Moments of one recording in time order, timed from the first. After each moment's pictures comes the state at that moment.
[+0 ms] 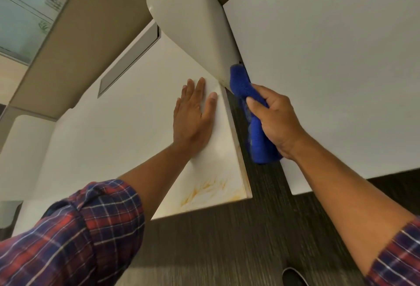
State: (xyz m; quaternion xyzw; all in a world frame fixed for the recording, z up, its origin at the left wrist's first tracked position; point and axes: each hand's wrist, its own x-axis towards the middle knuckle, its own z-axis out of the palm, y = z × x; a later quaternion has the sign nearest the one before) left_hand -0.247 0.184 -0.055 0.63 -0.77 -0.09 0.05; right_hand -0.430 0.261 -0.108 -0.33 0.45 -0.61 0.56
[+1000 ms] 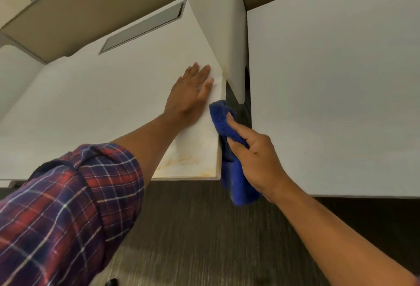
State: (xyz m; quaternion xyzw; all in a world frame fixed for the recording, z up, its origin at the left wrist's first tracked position) left_hand -0.253 0.191 -0.051 0.64 -0.76 -0.07 0.07; right_hand -0.427 0.334 -0.119 -0.48 0.42 -0.50 0.58
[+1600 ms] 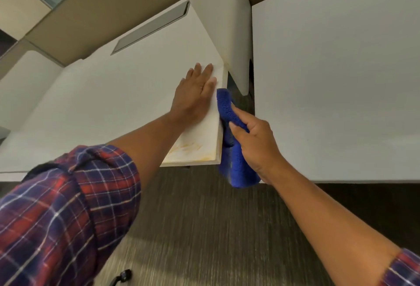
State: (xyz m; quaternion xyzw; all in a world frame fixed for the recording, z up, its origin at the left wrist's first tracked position) left_hand -0.260 0.212 -0.053 0.66 -0.74 -0.07 0.06; right_hand -0.422 0.332 -0.120 -0.44 0.42 -0.52 0.60
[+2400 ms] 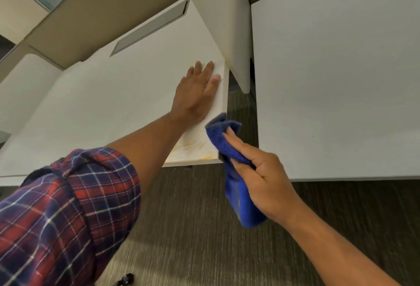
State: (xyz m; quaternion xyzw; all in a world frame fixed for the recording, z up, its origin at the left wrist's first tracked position) left_hand -0.254 0.206 -0.064 0.65 -0.76 -0.04 0.05; right_hand -0.425 0.401 -0.127 -0.51 0.35 -0.52 0.59
